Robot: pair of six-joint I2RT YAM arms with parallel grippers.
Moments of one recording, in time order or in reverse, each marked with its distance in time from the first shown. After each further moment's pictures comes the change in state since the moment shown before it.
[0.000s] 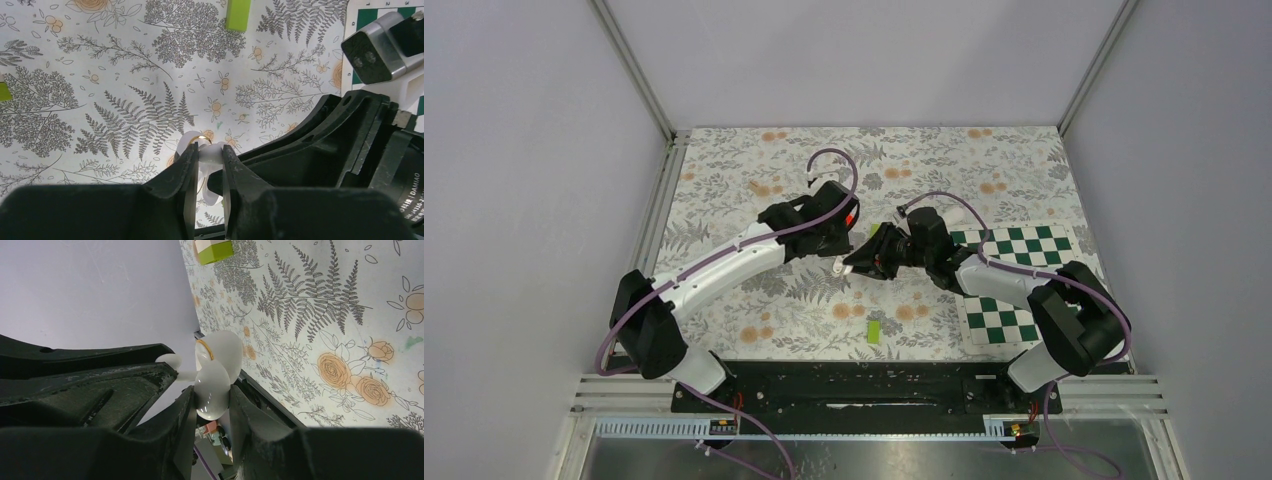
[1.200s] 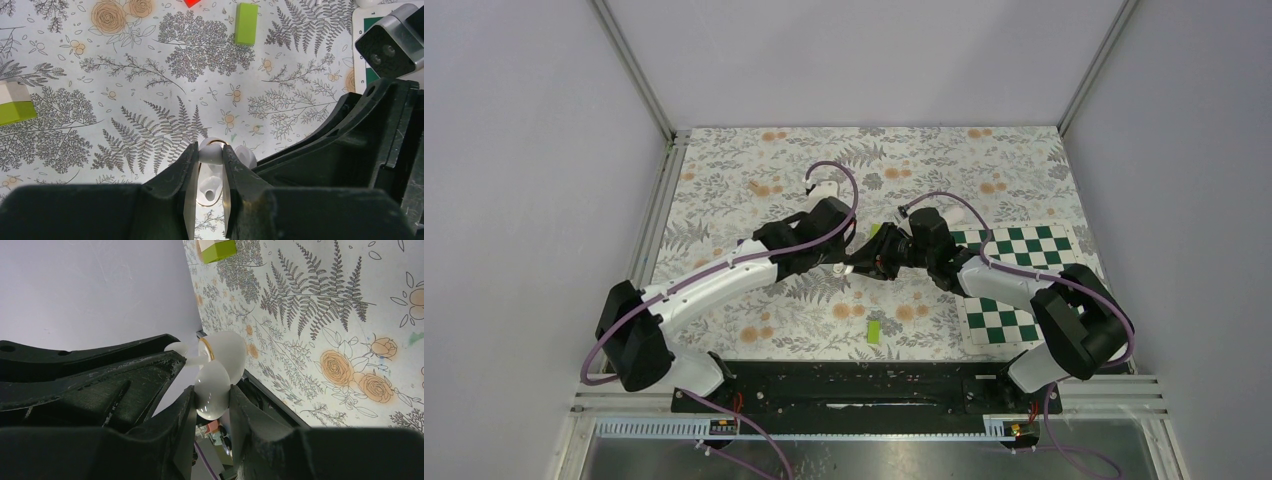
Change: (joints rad) left arm -0.054 -0.088 -0.148 0.138 -0.135 0.065; right arm 0.000 -0.019 -0.012 0.011 0.000 0.010
